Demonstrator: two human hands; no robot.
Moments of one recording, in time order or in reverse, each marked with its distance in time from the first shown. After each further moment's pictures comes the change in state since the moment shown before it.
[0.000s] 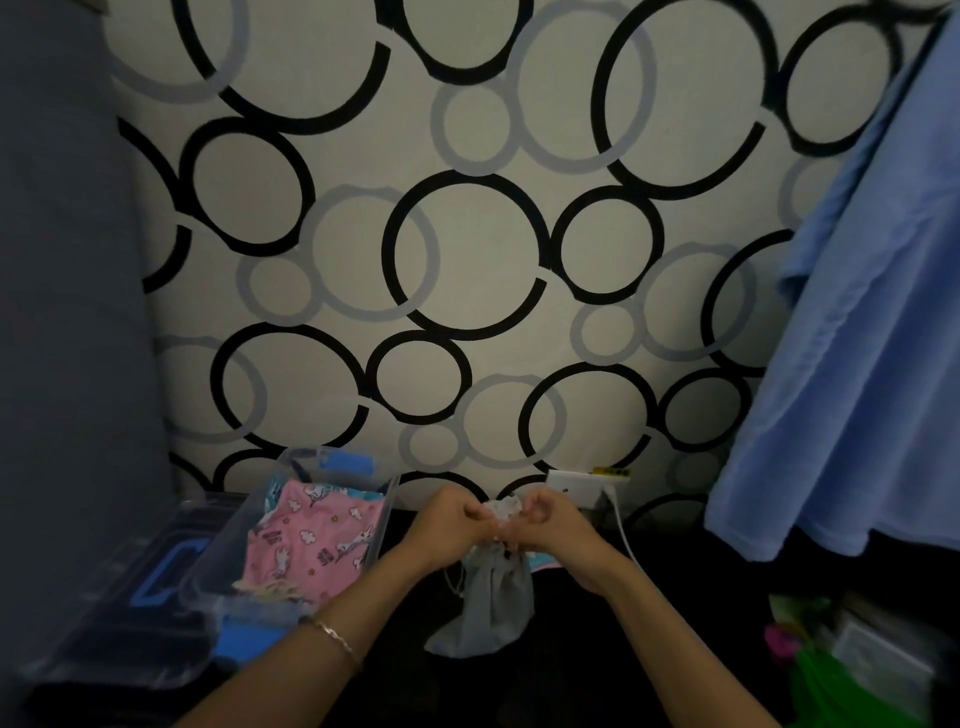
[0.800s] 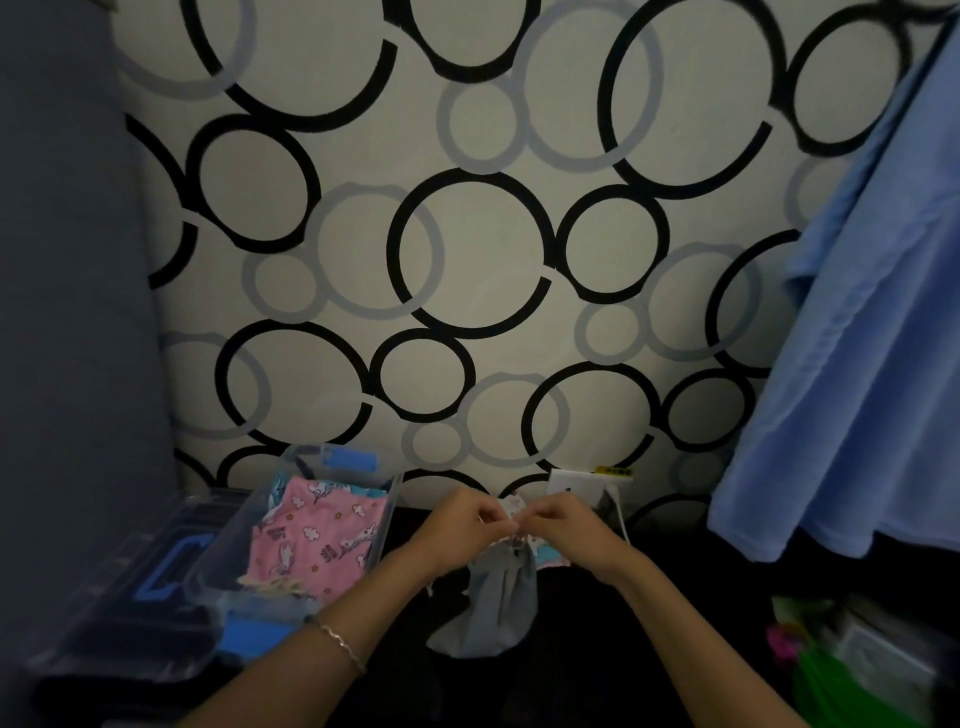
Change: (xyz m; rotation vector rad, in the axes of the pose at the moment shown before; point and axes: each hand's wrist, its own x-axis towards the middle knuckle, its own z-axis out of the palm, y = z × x) left_hand -0.011 0.020 0.001 0.049 -0.070 0.053; right_hand 0.001 -0.005 -0.014 -0.368 -0.072 -0.135
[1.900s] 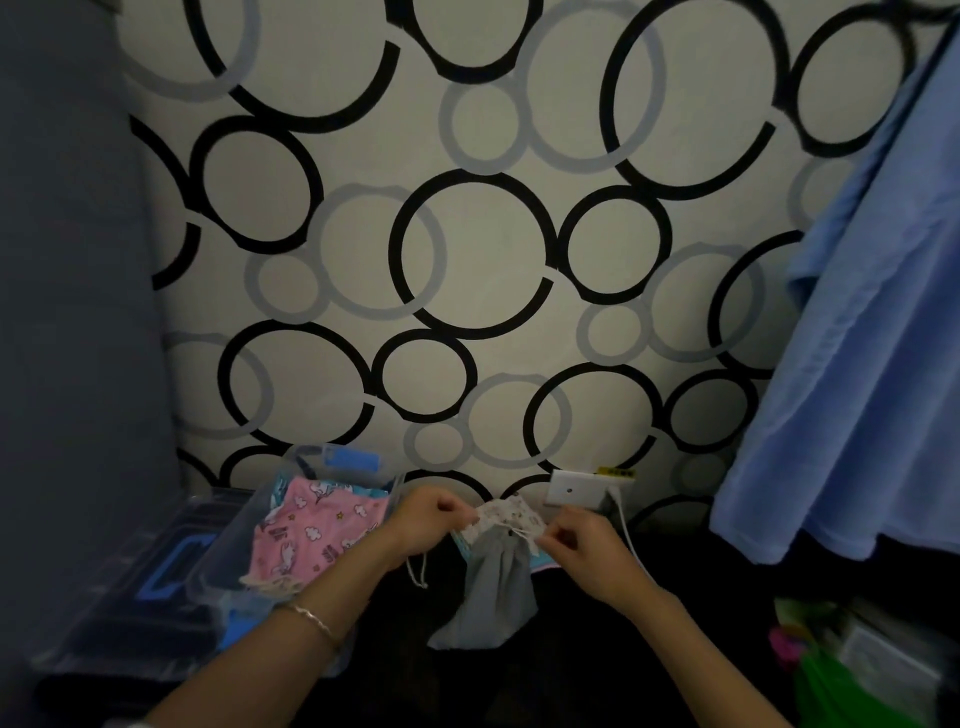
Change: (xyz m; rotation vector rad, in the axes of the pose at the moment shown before) left_hand -0.004 -0.018 -0.030 -0.112 0.007 -0.241; right_hand -0.011 0.036 0.001 -0.387 0.179 -0.107
